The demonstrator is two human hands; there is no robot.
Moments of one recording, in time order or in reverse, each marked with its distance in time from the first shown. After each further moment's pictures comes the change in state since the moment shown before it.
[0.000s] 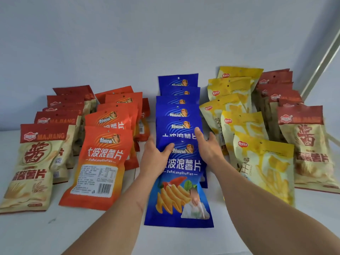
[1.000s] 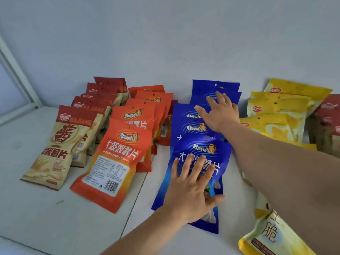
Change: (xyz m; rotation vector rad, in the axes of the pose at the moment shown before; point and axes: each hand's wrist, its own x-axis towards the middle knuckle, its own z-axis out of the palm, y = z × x) left_hand -0.043 0.003 0.051 0.930 0.001 0.504; right_hand 0.116 -0.120 0.035 -1.054 0.030 -0.732
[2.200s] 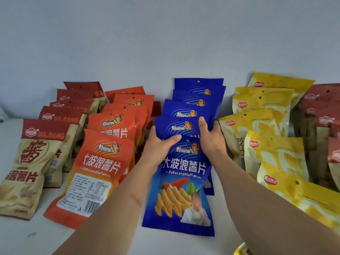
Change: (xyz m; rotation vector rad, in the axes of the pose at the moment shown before) left_hand 0.107 -0.080 -0.022 -1.358 0.095 -0.643; right_hand -0.053 0.011 0.053 1.062 0.045 0.532
